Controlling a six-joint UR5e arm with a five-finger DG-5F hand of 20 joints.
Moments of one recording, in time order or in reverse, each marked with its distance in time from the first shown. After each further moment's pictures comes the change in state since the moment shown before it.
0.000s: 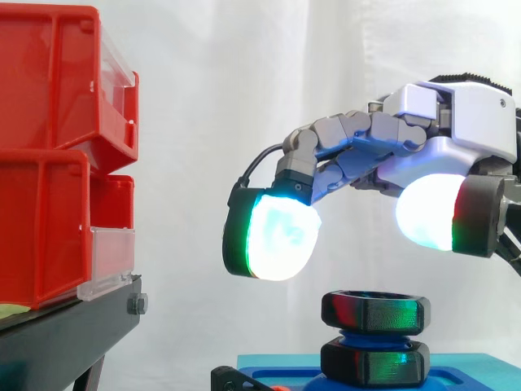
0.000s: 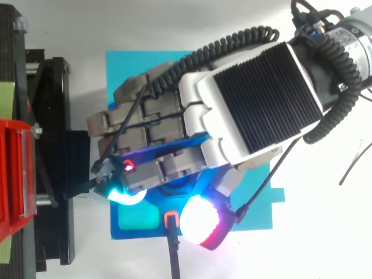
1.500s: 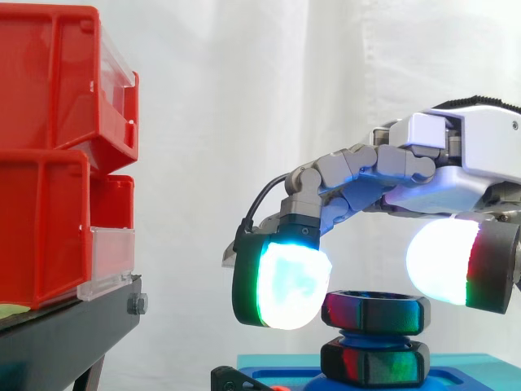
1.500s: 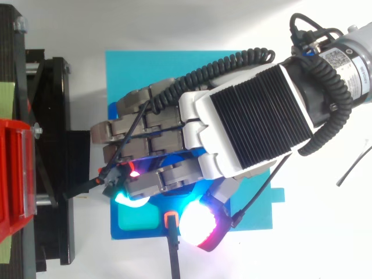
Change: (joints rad) arm 0.017 0.000 -0.023 -0.023 0.032 -0.050
